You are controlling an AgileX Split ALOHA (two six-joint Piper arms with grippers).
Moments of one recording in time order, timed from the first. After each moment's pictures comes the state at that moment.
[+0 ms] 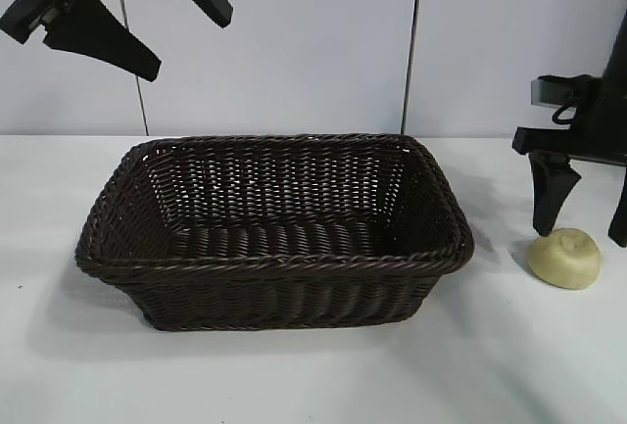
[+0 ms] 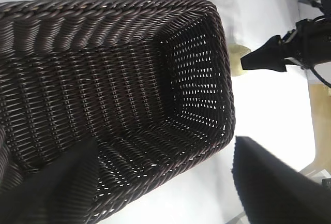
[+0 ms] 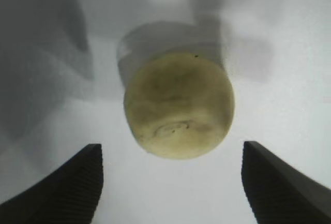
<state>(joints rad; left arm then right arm) -0.33 1.62 -1.30 -0.68 0.88 0.15 -0.03 2.11 -1.44 0.11 1.06 -0.03</state>
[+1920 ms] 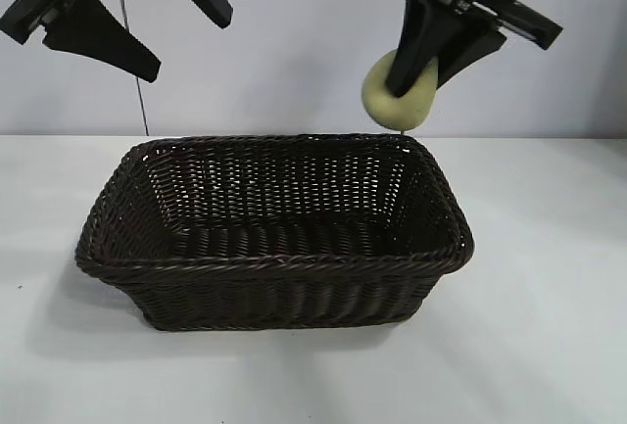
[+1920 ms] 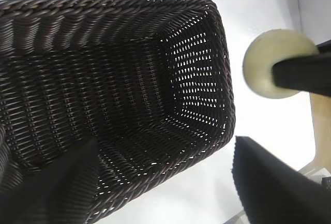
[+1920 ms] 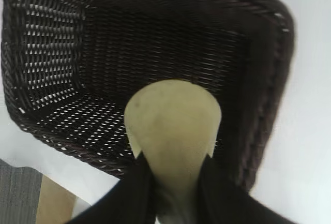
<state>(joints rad) -0.33 1.62 -1.30 -0.68 0.89 0.15 0.40 1.86 -1.57 0.39 1.08 -0.06</state>
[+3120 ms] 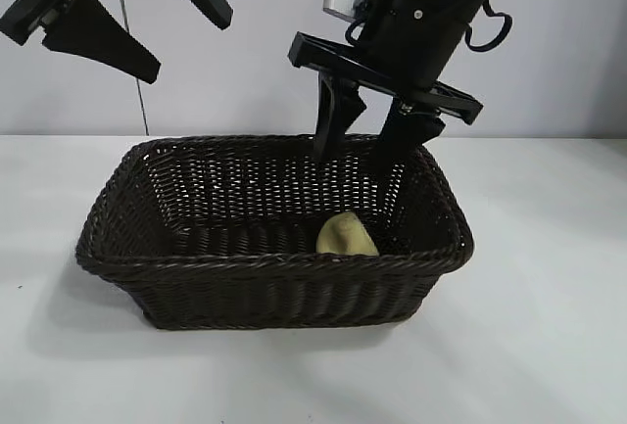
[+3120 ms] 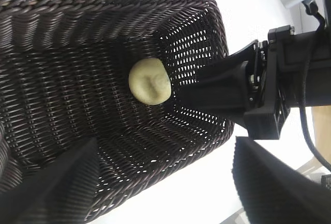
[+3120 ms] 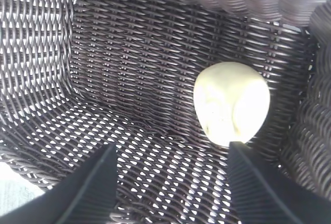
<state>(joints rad) -0.33 1.62 -1.30 -0.68 0.89 0.15 0.40 1.97 -1.57 0.39 1.03 -0.04</state>
